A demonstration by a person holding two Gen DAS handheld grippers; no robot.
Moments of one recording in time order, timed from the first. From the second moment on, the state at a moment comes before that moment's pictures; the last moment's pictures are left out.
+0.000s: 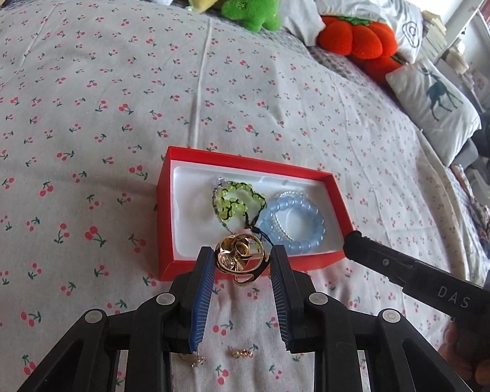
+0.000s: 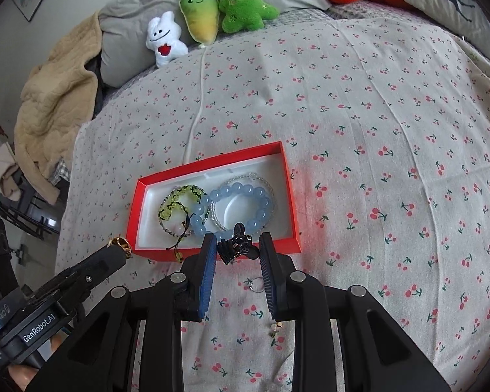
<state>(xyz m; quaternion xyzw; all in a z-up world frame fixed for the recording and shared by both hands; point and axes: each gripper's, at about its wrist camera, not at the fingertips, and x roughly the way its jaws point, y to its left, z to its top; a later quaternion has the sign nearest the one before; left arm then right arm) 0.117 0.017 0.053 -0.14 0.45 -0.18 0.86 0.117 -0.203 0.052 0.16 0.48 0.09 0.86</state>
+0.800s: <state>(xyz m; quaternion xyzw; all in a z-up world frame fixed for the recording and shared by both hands) 0.153 0.003 0.028 -0.12 0.47 -0.19 0.85 0.154 -0.202 0.029 0.16 0.48 0.13 0.85</state>
